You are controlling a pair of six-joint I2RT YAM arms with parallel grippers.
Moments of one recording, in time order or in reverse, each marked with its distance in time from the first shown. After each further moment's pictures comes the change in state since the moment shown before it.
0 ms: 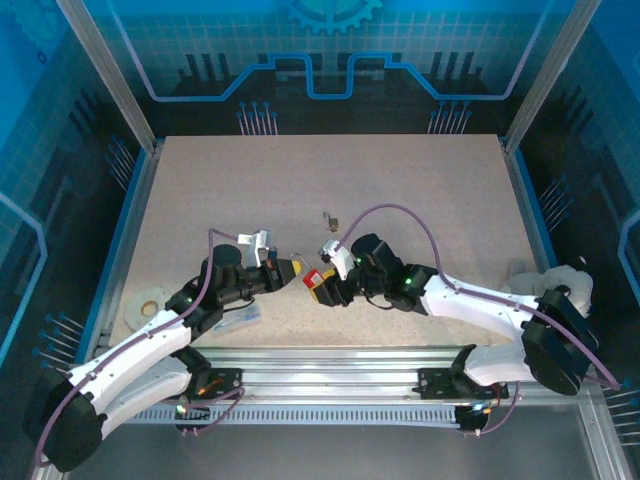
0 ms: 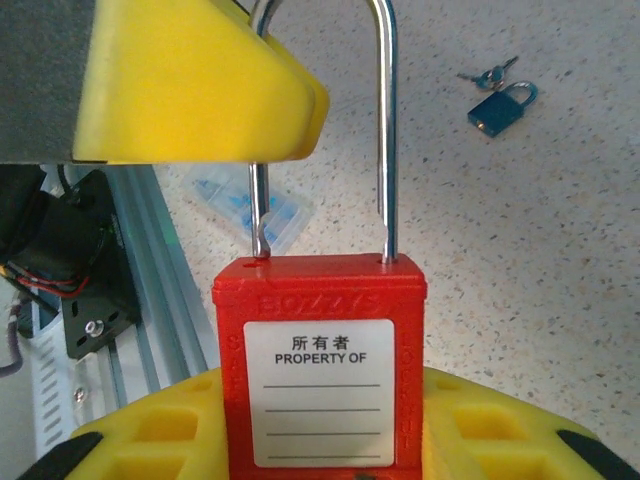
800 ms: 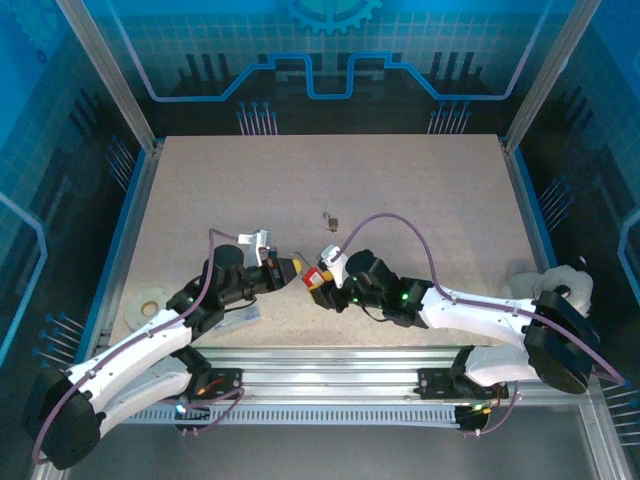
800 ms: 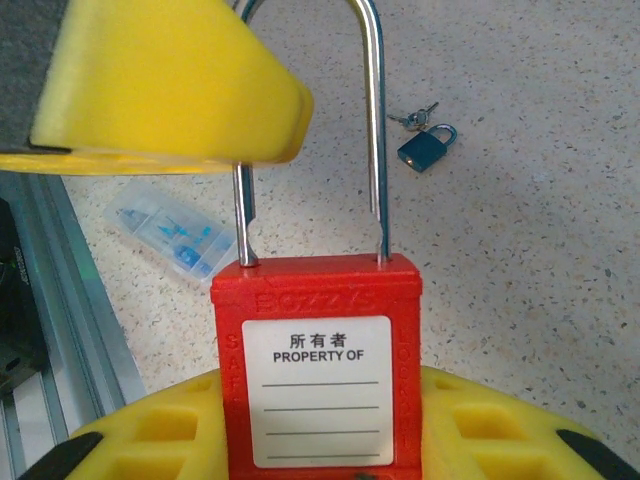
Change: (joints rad) left arm -0.032 0.008 0.010 -0.004 -0.047 -0.029; right arm 0.108 -0.010 -0.065 0.120 0.277 0.005
